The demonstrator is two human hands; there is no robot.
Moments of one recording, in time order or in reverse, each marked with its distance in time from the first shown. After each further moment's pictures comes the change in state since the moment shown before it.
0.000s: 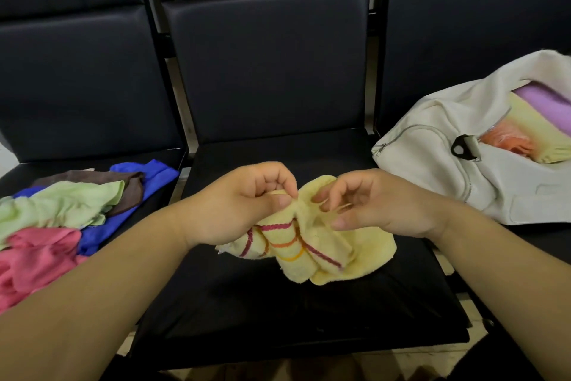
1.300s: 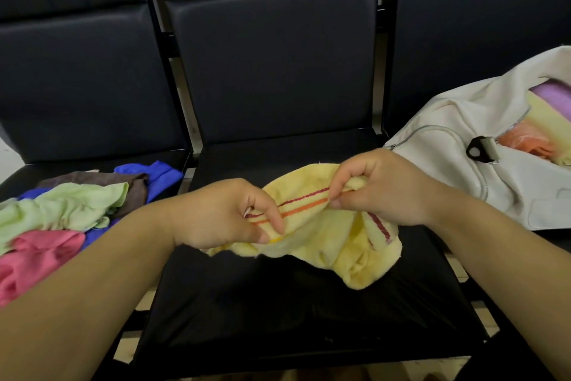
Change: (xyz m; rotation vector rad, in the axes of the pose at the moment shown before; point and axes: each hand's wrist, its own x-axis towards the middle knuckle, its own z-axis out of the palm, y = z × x) left_hand -0.002 -0.010 -0.025 0.325 -0.197 -0.198; right_hand 0.018 -0.023 0.000 -0.381 0.195 -0.088
